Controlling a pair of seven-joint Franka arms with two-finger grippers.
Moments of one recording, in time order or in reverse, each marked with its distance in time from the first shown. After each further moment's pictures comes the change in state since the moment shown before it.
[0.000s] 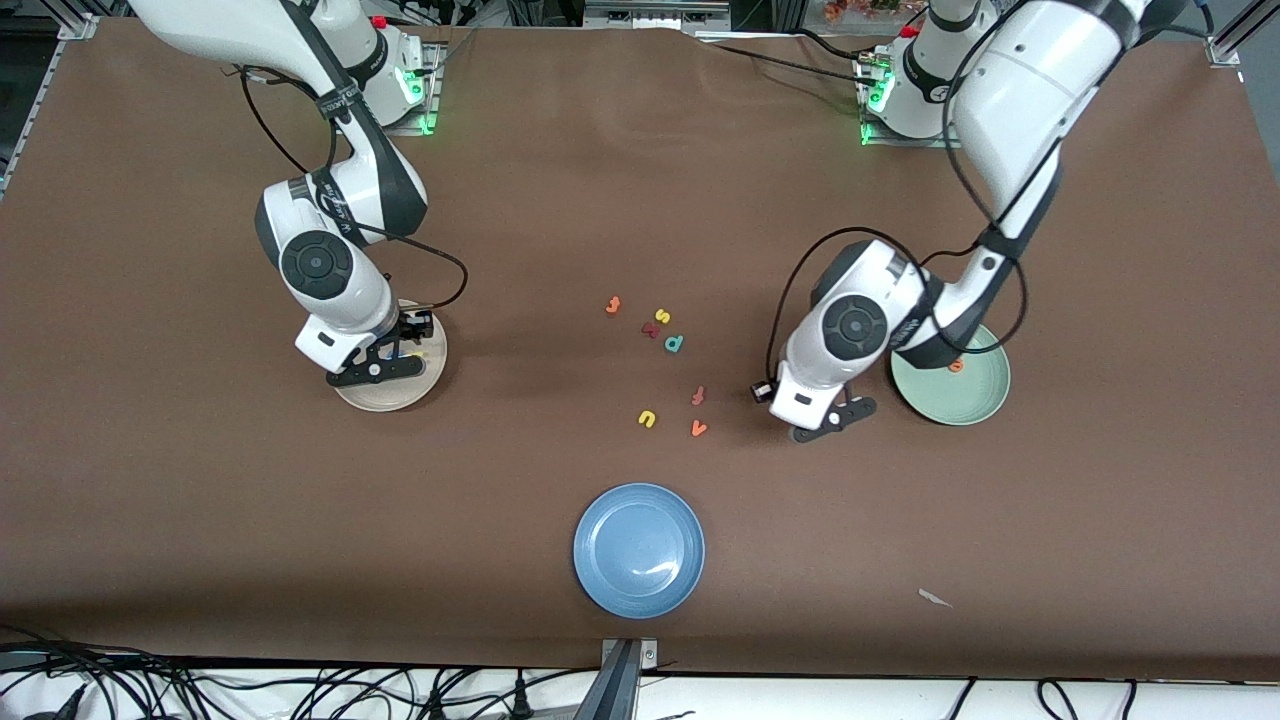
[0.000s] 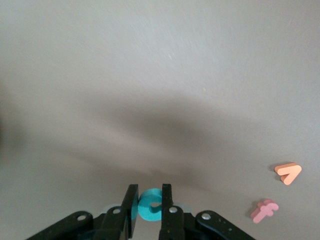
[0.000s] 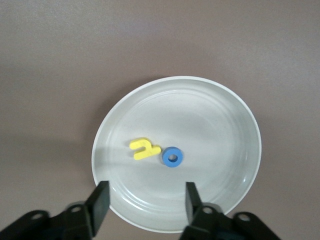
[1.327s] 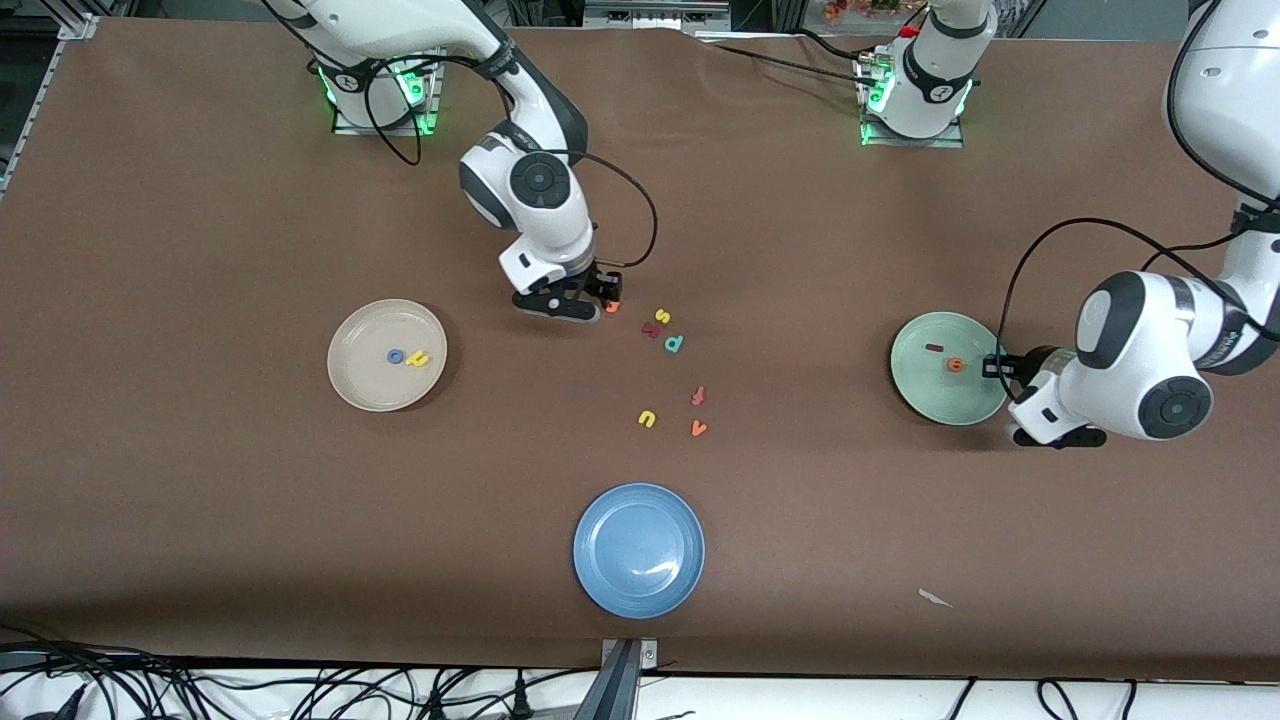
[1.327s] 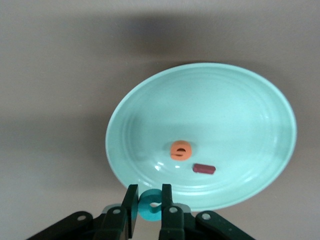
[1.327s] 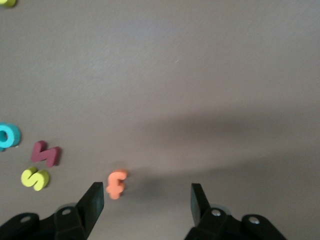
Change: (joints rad) left arm 0.479 -0.046 0.006 -0.104 0.040 -0.283 0.815; right arm 0.370 0.173 0.101 0.067 0.064 0.276 0.826
